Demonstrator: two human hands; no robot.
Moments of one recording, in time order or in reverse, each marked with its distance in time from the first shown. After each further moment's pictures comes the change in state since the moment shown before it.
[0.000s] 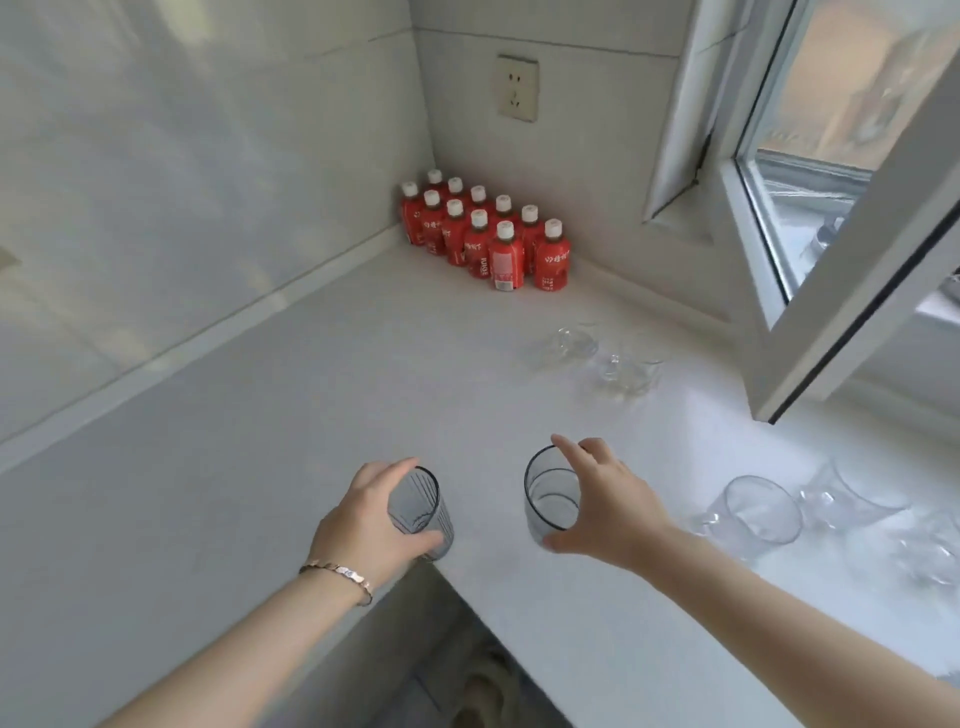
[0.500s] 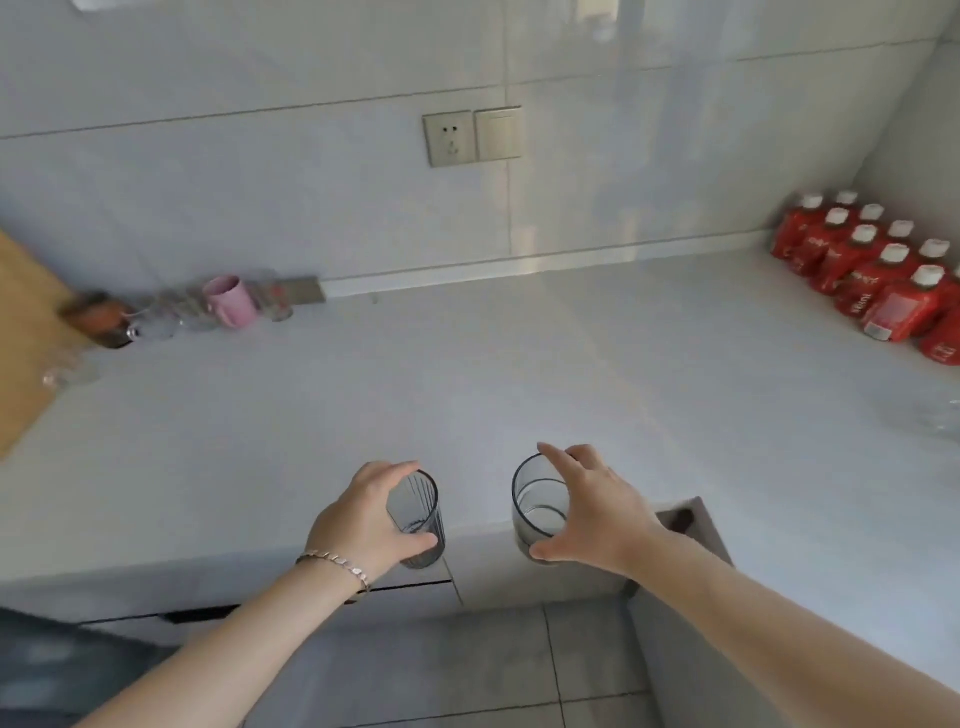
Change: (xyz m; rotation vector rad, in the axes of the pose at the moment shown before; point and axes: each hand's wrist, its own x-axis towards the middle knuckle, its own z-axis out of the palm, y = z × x) left_hand -0.275 -0.207 -0.087 -0.066 0.336 -0.524; right_hand -0.105 -0.253 0.140 -0.218 -0.336 -0.631
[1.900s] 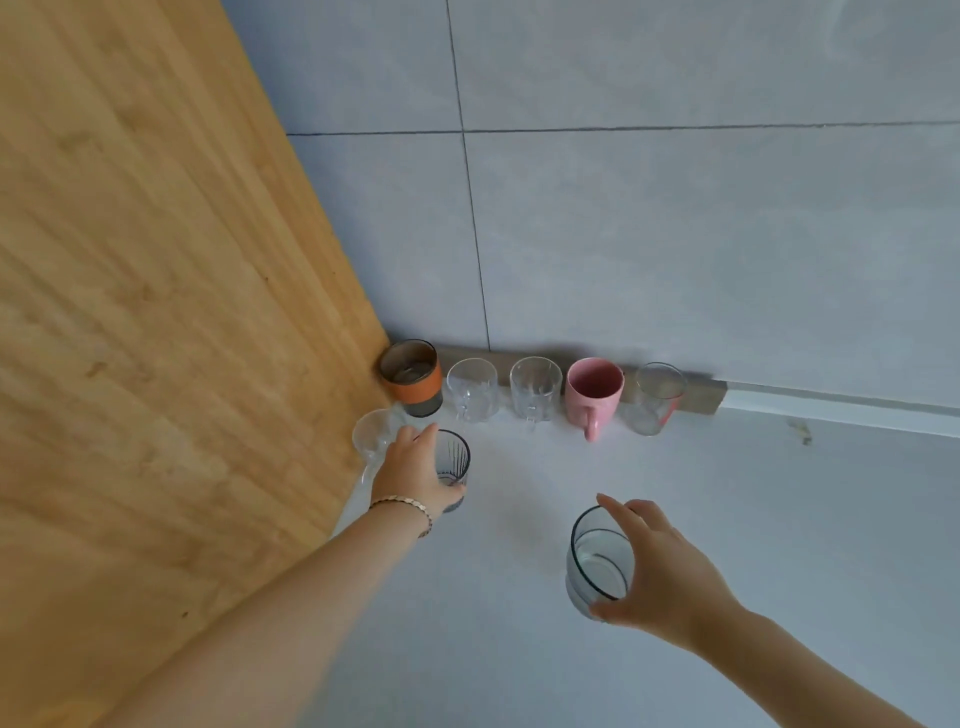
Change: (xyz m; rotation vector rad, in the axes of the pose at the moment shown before) left_hand 0.360 -0.491 -0.298 0.010 0.150 -0.363; right_hand 0.444 -0.445 0.148 -0.054 -0.168 -0.180
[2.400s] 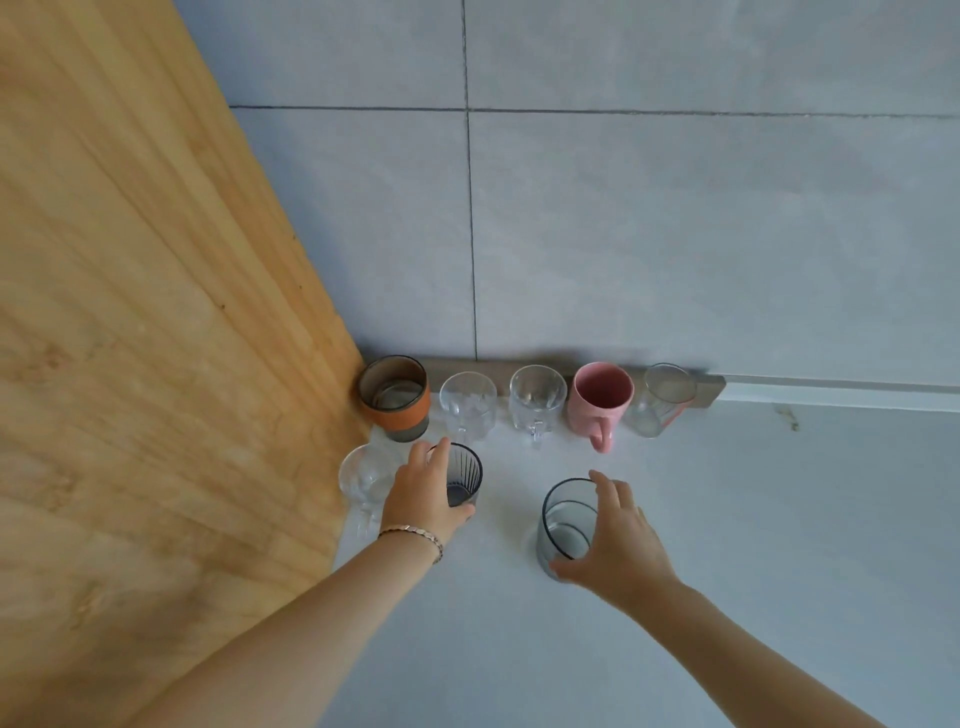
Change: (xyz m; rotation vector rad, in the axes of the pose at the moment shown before) left_hand 0.065 -0.033 0.015 -0.018 -0.113 0.210; right_hand 0.080 -0.064 0.035 0.138 0.149 0.291
